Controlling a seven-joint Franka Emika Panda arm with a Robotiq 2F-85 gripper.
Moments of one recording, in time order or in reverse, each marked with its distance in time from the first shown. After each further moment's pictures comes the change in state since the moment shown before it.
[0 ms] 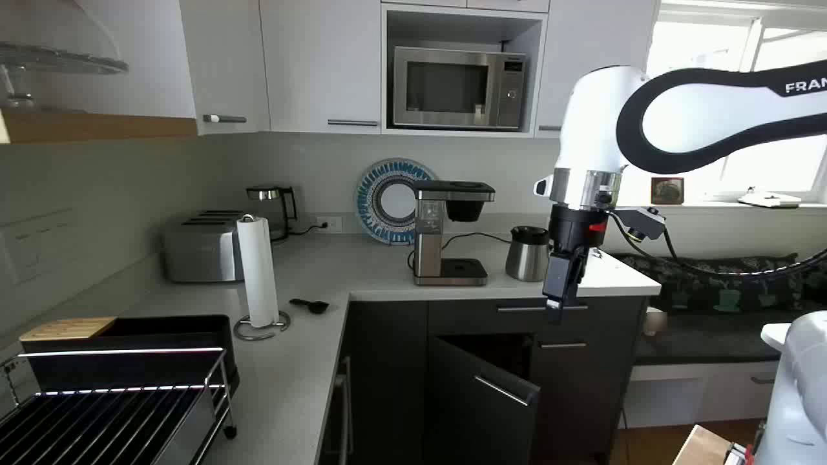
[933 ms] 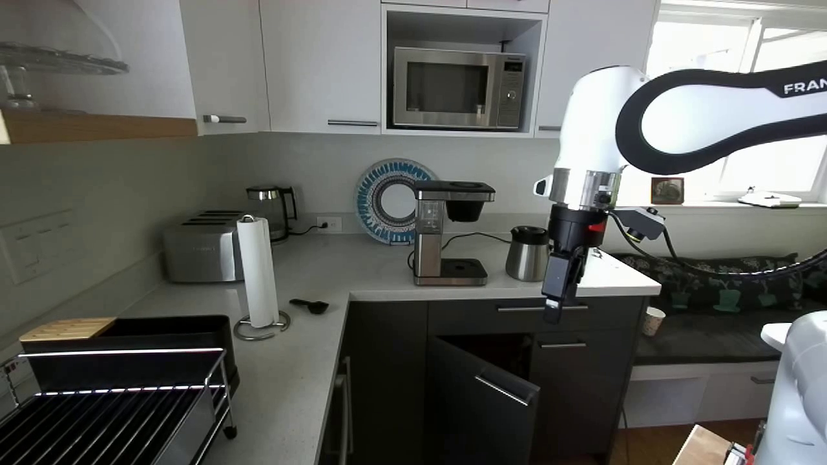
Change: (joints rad) arm -0.004 0.003 0.000 0.000 -0.004 0.007 -0.001
